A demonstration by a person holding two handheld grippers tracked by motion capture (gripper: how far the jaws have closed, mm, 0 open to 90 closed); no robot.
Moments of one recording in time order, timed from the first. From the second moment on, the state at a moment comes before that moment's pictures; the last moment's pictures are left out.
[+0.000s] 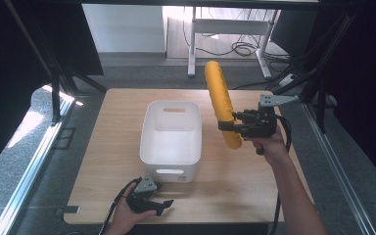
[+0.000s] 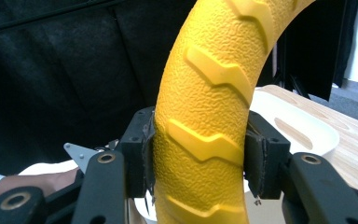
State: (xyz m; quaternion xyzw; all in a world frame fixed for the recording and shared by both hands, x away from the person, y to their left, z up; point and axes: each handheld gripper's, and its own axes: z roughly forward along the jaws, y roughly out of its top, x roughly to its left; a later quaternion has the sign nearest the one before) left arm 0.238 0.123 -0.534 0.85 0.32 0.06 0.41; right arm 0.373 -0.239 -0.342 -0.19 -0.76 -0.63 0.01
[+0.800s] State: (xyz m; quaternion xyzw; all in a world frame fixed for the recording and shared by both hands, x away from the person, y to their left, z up) left arm 0.237 0.123 -0.534 0.85 0.32 0.05 0.41; right arm 0.356 -0.211 -0.315 -0.14 -0.75 -0.65 0.00
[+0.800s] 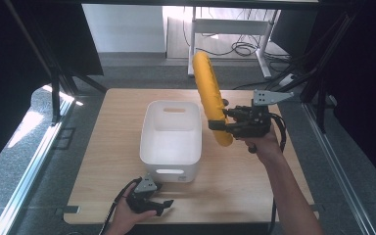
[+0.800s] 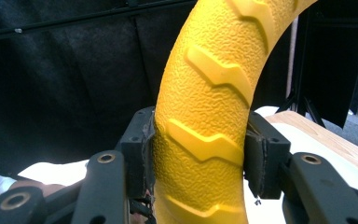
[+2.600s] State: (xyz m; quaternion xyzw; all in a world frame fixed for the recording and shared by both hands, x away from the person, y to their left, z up) left arm 0.237 0.123 -0.534 0.85 0.32 0.06 0.41; right arm 0.351 -0.136 -0.302 -0.06 -0.75 -0.66 0.05
